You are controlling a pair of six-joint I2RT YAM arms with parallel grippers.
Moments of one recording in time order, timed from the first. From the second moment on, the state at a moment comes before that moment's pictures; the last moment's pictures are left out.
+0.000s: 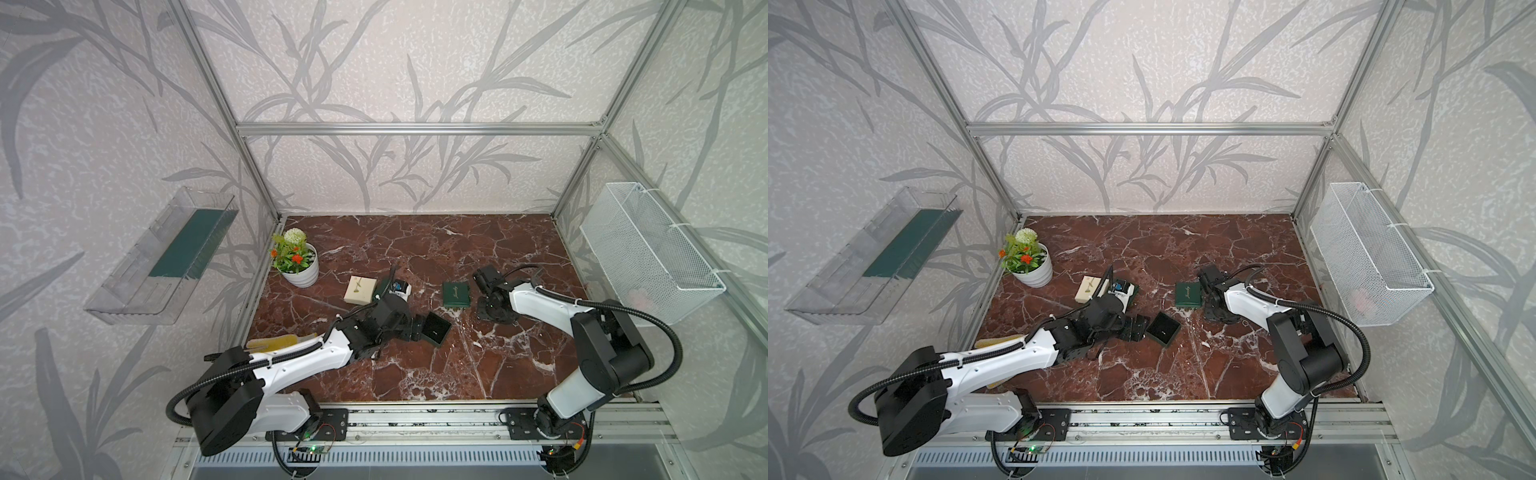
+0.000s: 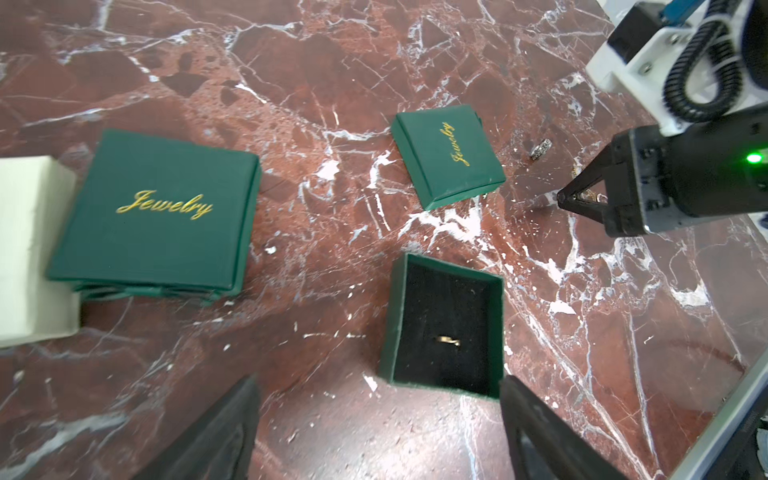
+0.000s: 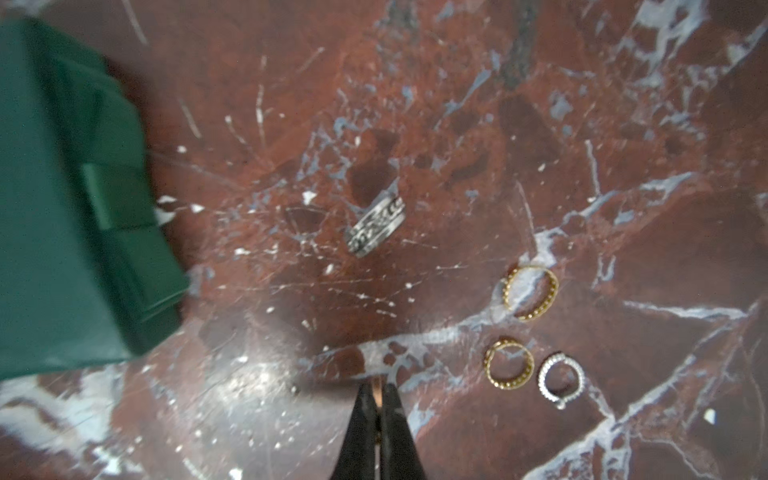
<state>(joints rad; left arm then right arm) -0.87 1.26 0.67 -0.12 -0.16 -0.50 0.42 1.65 0.91 -0.64 0.24 0.60</state>
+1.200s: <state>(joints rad) -0.87 1.24 0.64 -0.10 -0.20 -0.51 0.76 1.38 0.90 -0.63 0.16 0.58</state>
